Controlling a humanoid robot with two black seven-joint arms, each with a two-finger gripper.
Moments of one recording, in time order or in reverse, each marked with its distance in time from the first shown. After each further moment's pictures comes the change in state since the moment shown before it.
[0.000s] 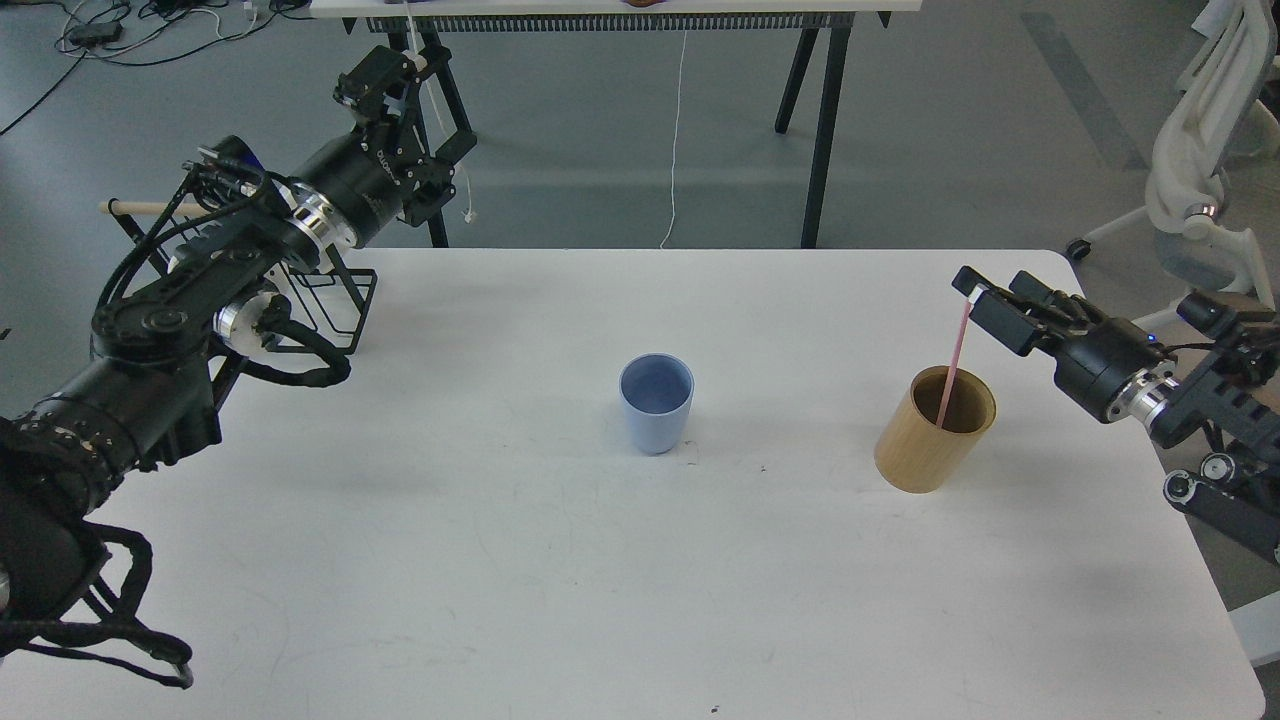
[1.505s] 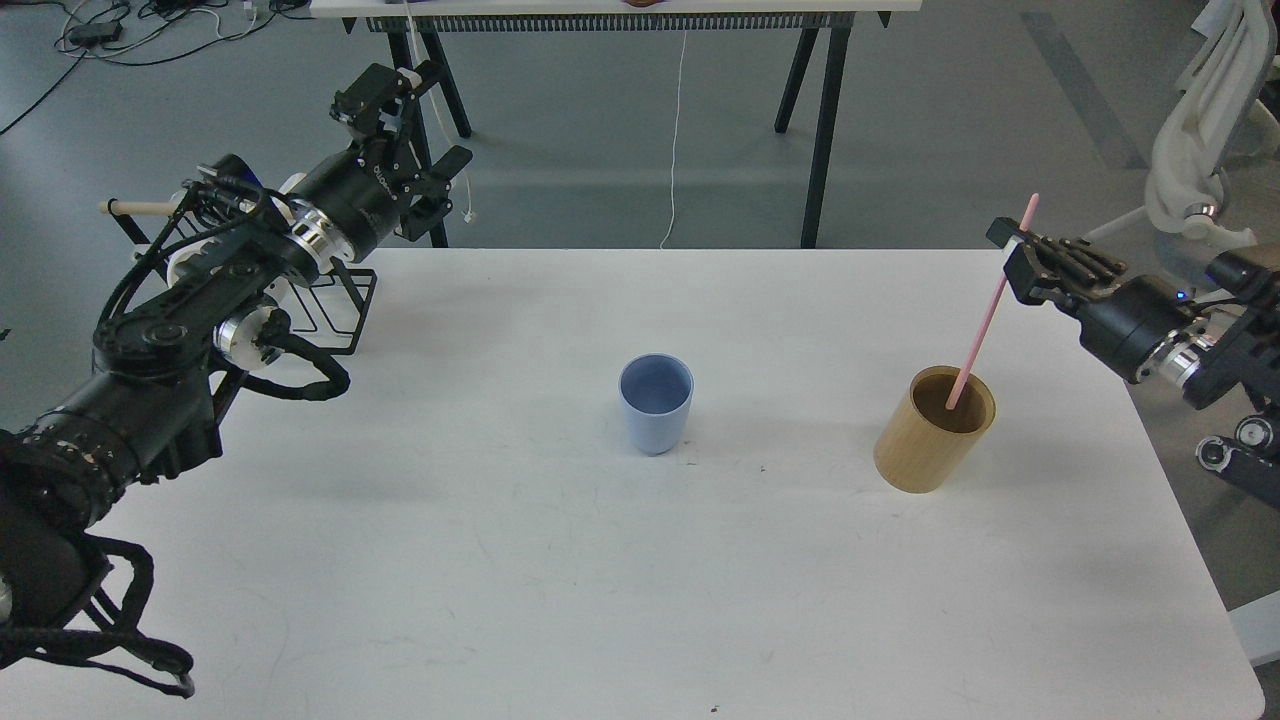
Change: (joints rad) left arm 0.021 -0.009 -0.012 0.000 -0.003 0.000 0.000; right arm 0.124 -0.145 -0.044 0.102 0.004 -0.046 0.000
